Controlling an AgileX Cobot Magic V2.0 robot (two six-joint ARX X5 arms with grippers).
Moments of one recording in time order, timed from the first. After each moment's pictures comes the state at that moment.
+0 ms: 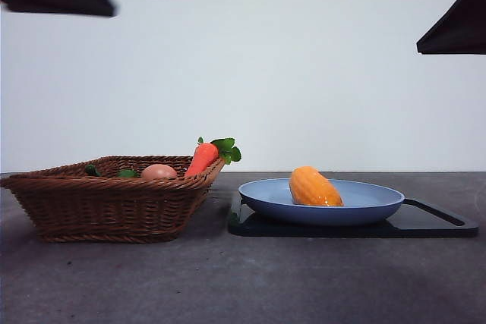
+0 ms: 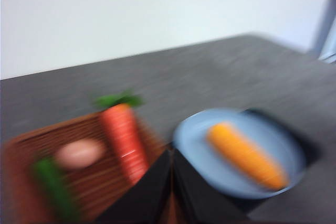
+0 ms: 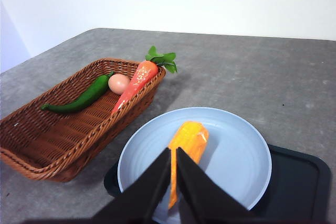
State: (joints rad) left arm -0.46 0.82 0.53 0.13 0.09 0.00; right arm 0.27 0.69 0.34 0.18 -0.34 0.14
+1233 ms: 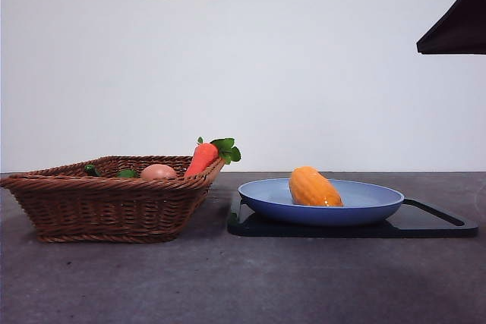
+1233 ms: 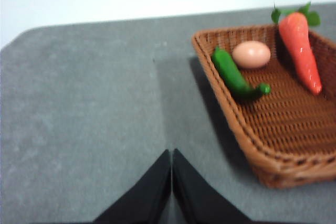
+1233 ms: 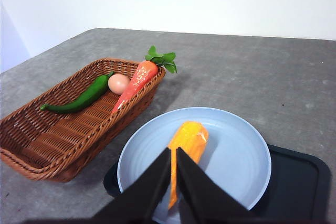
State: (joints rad) left arm 0.00 0.02 0.03 -0.18 0.08 0.07; right arm 0.27 0.69 0.34 0.18 -0.34 0.14
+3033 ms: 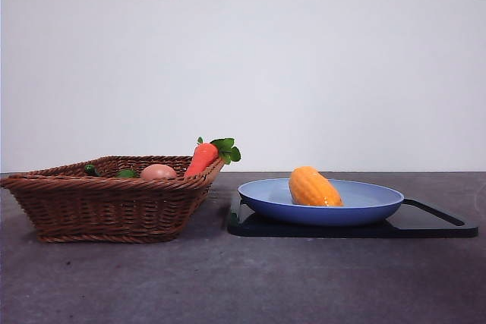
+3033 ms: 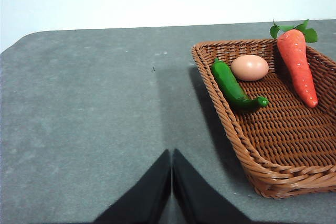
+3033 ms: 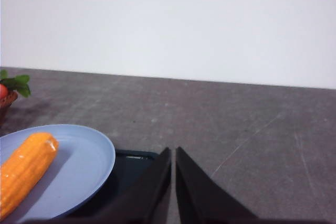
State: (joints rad) left arm 0.00 0.00 0.03 -0.18 0.08 0.04; right arm 0.00 0.15 0.02 0.17 -0.13 0.01
